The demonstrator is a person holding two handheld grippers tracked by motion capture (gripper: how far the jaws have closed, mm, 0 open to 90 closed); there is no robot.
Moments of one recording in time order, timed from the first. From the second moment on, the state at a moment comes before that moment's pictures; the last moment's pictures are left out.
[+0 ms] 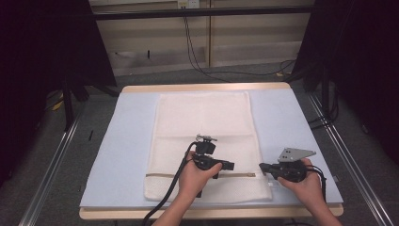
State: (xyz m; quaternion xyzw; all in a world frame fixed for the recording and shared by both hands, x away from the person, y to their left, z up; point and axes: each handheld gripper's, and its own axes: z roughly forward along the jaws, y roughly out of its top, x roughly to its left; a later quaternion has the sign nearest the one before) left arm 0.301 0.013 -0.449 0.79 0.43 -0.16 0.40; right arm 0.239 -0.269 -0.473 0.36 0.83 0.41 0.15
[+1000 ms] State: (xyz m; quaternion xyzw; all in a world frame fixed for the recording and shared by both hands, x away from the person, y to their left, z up) left arm 0.296 -0.040 -0.476 0.79 0.44 -0.20 0.36; right arm 0.237 -0.263 -0.480 0.36 0.84 0.39 0.13
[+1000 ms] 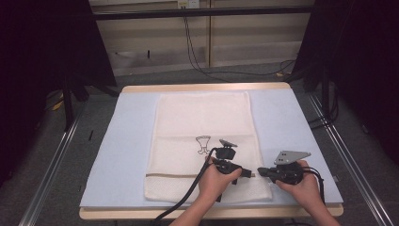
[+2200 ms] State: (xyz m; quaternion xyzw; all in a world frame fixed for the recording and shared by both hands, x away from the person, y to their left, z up) left arm 0.303 -0.044 -0.483 0.76 0.48 -0.24 0.35; right arm 0.235 -0.261 -0.484 0.36 0.84 0.39 0.13
